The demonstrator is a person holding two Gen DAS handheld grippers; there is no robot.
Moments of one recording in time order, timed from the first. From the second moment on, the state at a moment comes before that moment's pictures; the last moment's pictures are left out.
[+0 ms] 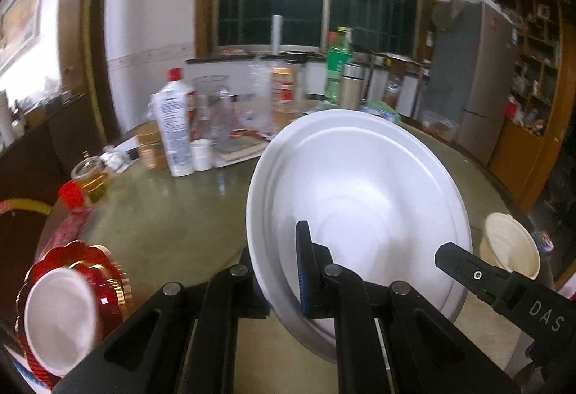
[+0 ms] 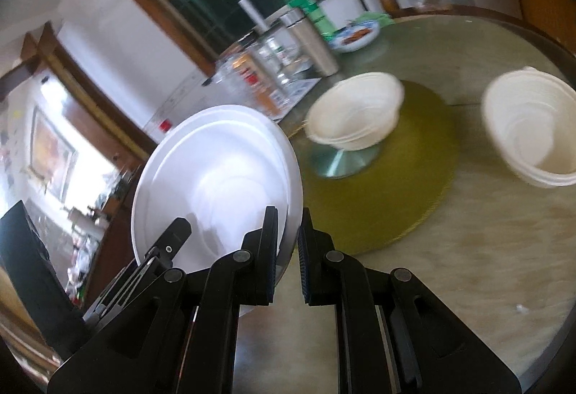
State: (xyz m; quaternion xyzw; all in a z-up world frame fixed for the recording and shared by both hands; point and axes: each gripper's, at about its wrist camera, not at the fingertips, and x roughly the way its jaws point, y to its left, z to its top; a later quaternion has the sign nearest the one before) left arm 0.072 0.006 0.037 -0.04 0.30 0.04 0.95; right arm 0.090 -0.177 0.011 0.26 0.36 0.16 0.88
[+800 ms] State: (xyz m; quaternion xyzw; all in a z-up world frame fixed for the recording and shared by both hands) left arm 0.033 0.086 0.034 -0.09 0.29 0.10 0.95; right arm 0.078 -0.083 0.024 0.20 0.38 0.22 0.88
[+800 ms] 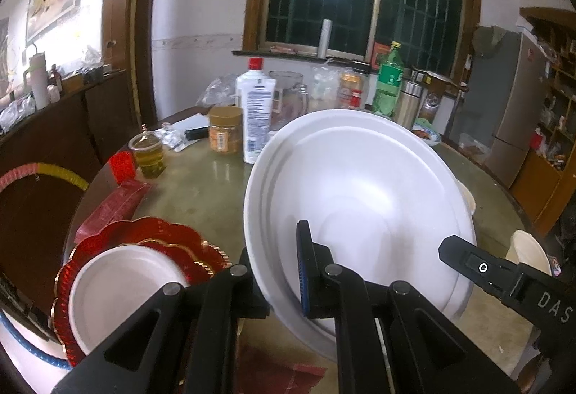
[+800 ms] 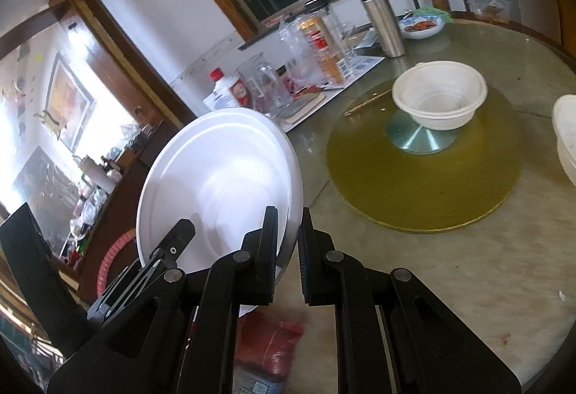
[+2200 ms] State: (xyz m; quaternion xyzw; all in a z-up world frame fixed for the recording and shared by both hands) left arm -0.036 0.226 -0.008 -0.15 0.36 0.22 0.89; right arm 0.072 0.087 -0.032 0.13 0.51 0.38 0.76
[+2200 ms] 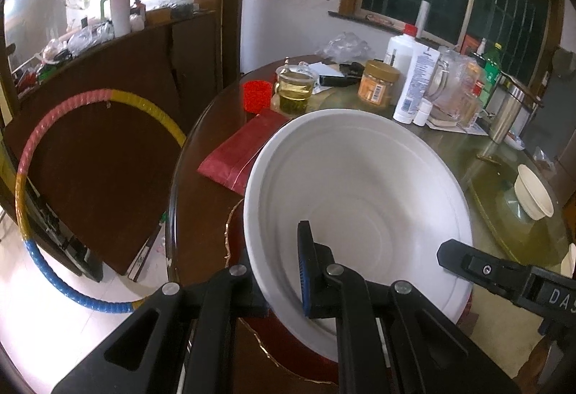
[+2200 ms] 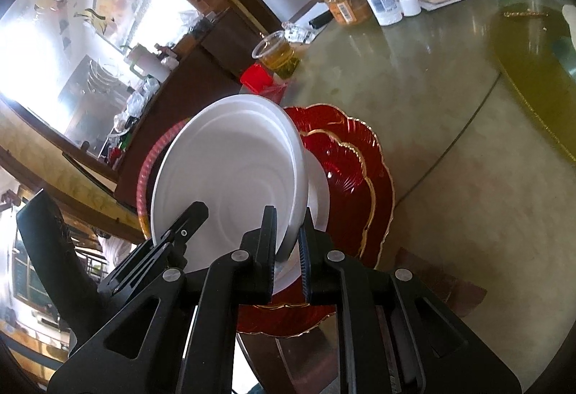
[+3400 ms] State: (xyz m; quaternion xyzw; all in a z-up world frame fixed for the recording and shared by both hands) left arm -0.040 0.162 0.046 -0.13 0.20 0.21 0.95; right arm 0.094 -0.047 -0.022 0.32 0.45 0.31 0.77
